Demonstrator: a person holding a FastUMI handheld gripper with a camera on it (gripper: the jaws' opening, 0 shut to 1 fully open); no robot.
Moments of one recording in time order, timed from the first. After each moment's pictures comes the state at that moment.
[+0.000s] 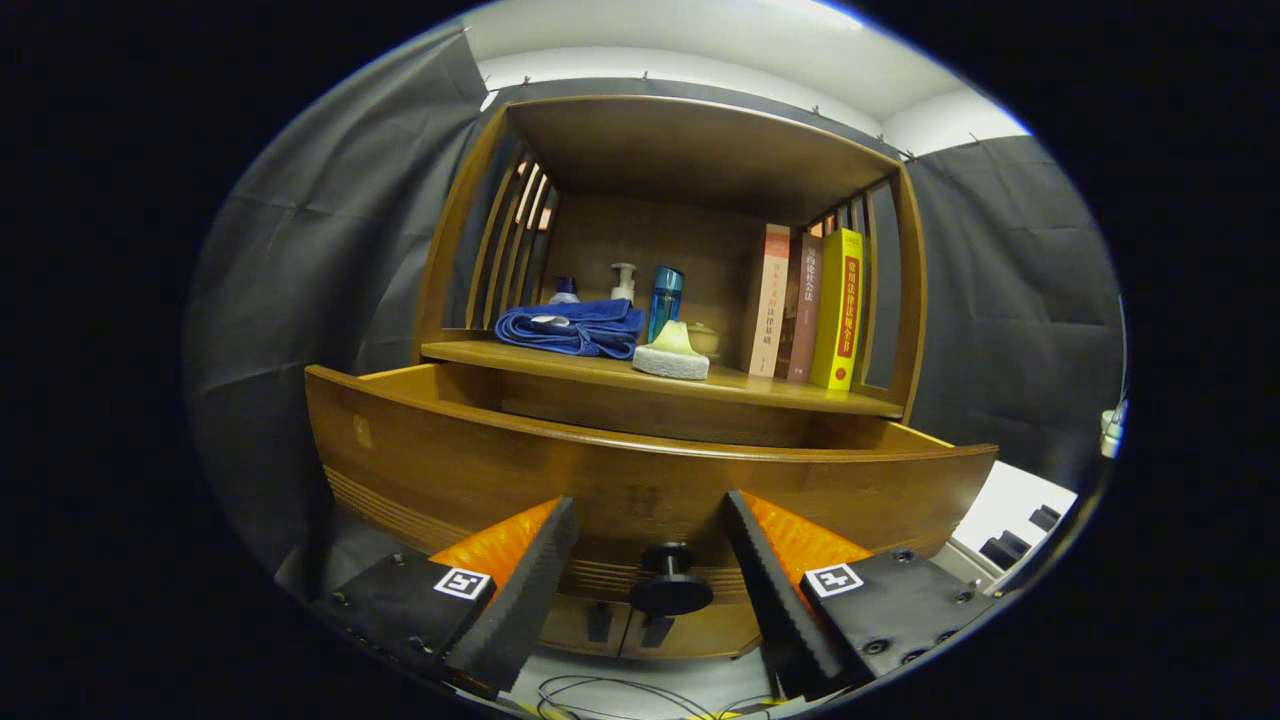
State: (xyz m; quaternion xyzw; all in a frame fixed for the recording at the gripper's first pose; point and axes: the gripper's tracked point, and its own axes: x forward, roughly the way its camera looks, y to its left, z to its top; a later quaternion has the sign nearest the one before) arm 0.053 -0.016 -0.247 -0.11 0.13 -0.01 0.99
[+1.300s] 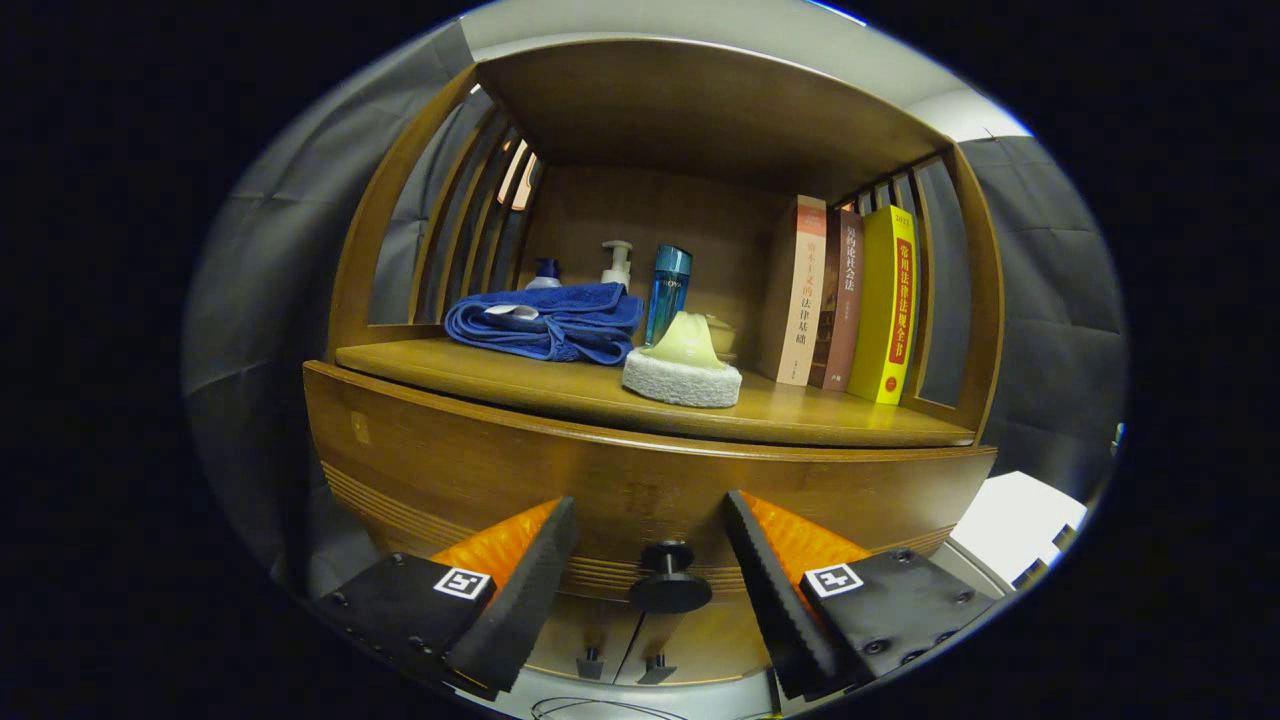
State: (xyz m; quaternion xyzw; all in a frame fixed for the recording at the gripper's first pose) arm 0.167 -0.026 -0.287 -0.10 0.16 -0.02 0.98
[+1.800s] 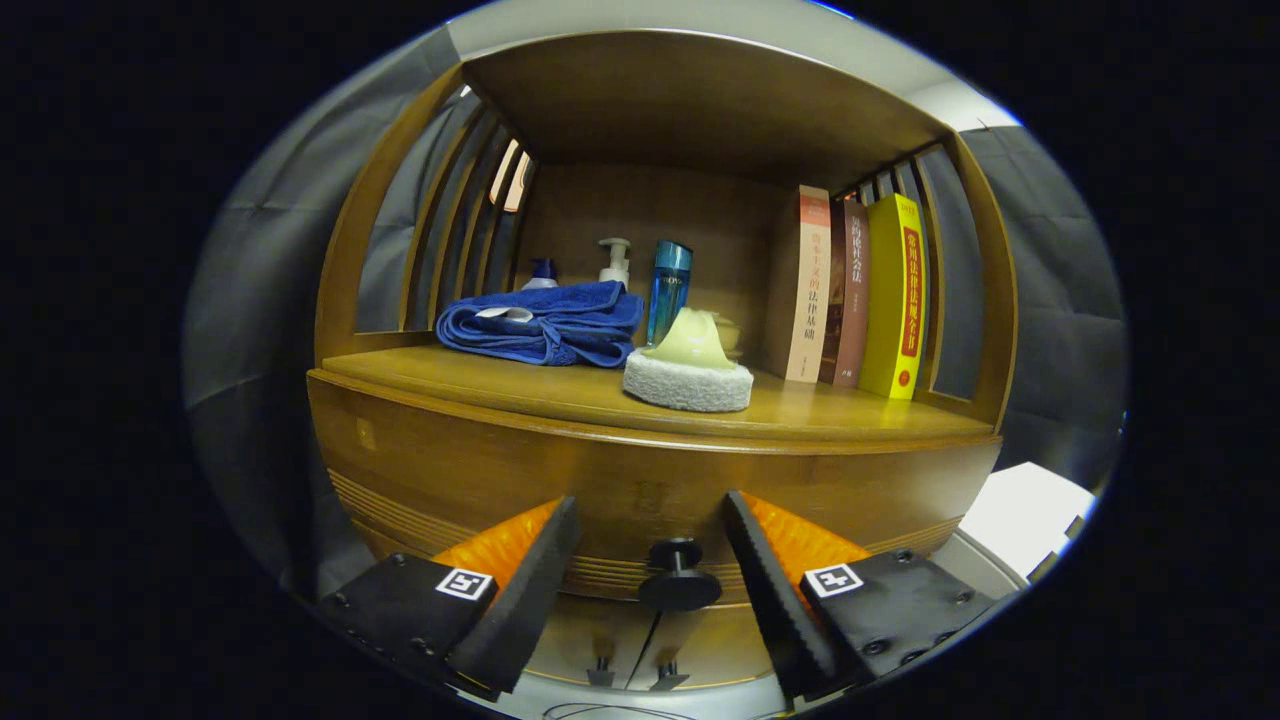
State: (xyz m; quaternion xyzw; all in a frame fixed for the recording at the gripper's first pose) arm 0.174 -0.020 -0.291 -0.07 0.16 -0.01 0.98
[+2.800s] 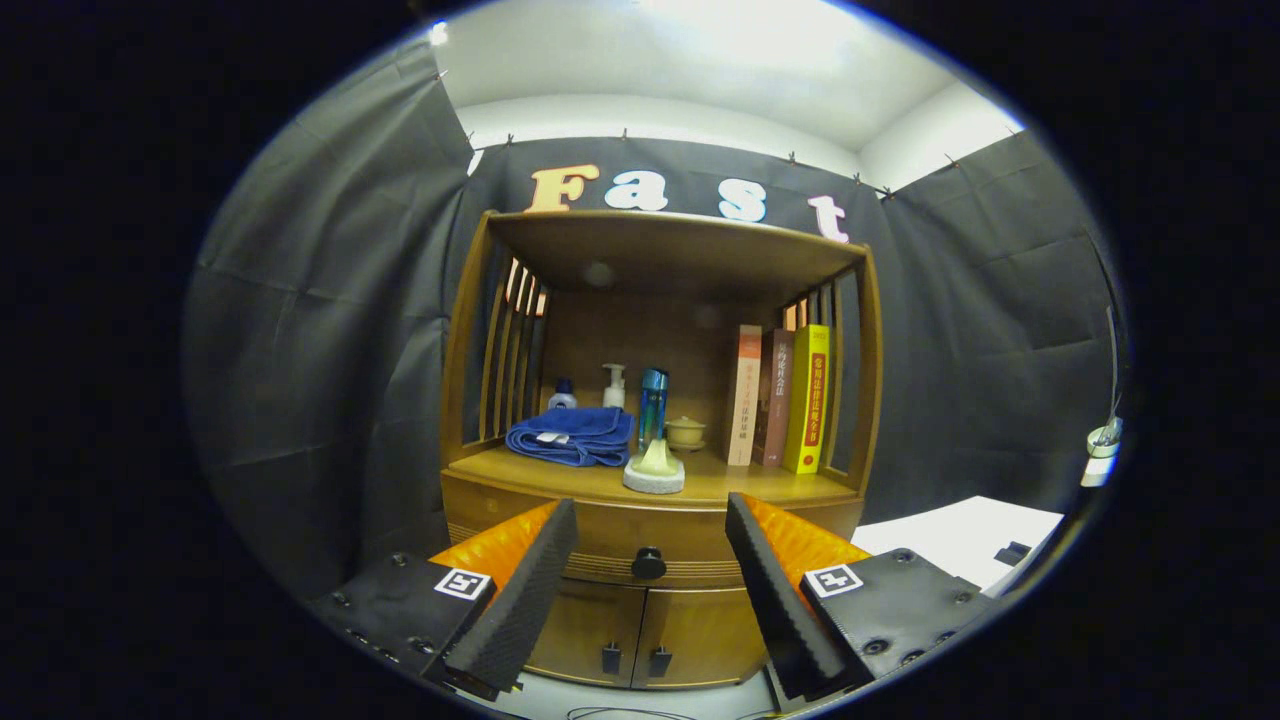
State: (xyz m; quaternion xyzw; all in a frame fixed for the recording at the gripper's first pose) arm 0.018 -0.011 -0.086 -0.07 0.04 -0.02 1.00
